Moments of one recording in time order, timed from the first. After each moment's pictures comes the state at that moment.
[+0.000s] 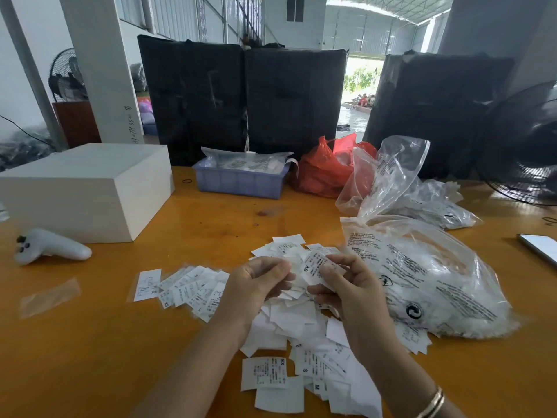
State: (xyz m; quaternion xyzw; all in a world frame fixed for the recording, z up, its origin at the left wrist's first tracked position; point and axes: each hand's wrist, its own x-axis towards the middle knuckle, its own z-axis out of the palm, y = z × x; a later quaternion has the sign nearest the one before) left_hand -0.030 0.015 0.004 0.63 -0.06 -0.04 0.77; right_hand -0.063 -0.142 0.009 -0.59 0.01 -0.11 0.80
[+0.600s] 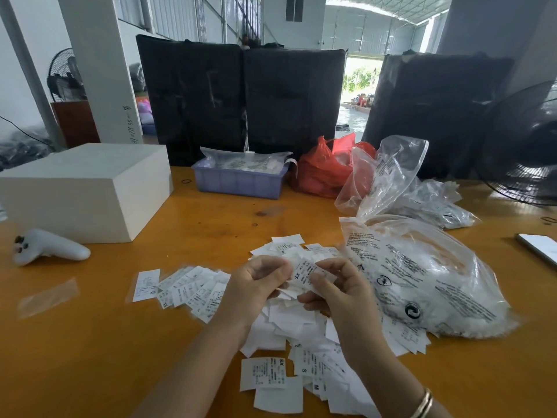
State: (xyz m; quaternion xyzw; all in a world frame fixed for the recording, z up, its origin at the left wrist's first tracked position) left_hand -0.029 0.014 0.003 0.65 -0.08 -0.02 0.75; right_hand -0.068 -0.131 0.006 -0.62 0.01 -0.12 0.77
